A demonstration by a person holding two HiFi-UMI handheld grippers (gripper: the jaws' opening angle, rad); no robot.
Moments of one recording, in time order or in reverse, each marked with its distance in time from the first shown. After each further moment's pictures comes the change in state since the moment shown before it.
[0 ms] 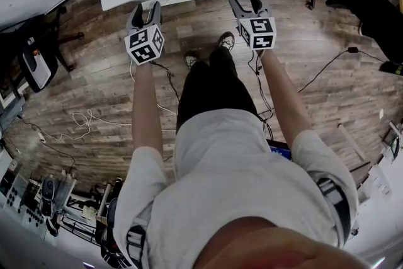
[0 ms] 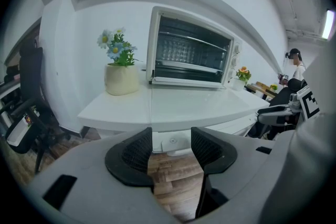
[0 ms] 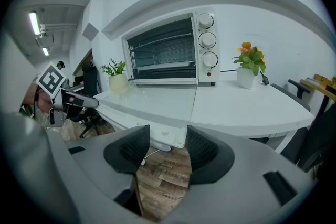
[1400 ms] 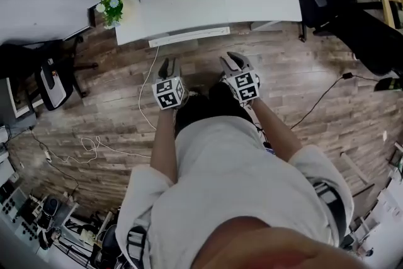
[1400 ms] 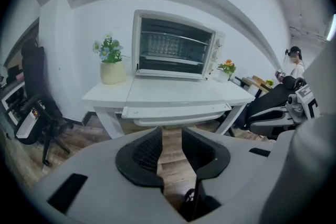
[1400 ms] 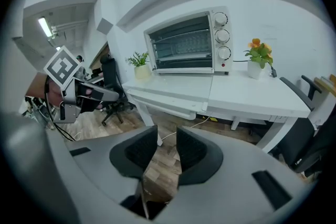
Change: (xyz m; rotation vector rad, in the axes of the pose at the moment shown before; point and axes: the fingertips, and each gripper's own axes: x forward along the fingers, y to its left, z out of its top) left arm -0.067 -0.089 -0.025 -0.015 0.120 -0.004; right arm -0.082 0.047 -0.030 -0.039 0.133 0.172
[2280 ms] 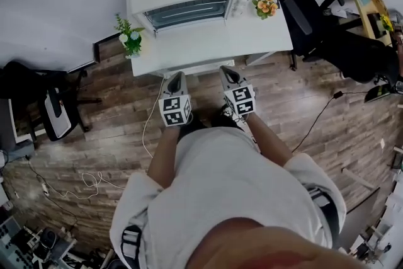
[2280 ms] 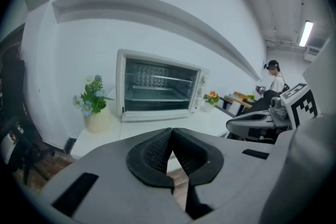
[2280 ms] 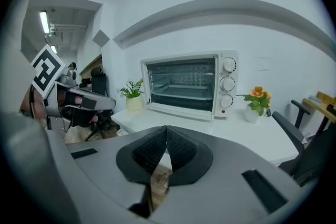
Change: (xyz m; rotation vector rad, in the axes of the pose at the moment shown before) left arm -0.035 0.003 0.126 0.090 -0.216 -0.175; right arm 0.003 0.020 0.143 -0.026 -0.187 -0.144
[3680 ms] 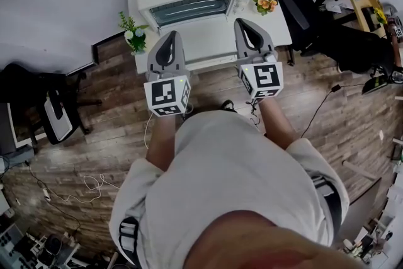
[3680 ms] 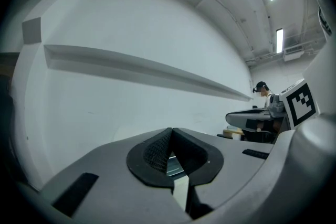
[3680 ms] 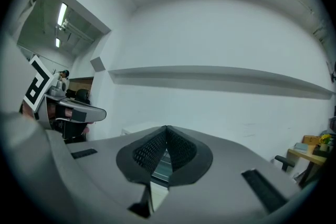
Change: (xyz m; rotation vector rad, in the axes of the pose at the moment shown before) left arm -0.077 -0.009 0.229 0.146 -0.447 -0.045; right arm -0.080 -0.021 0.252 -0.165 -0.438 -0.214
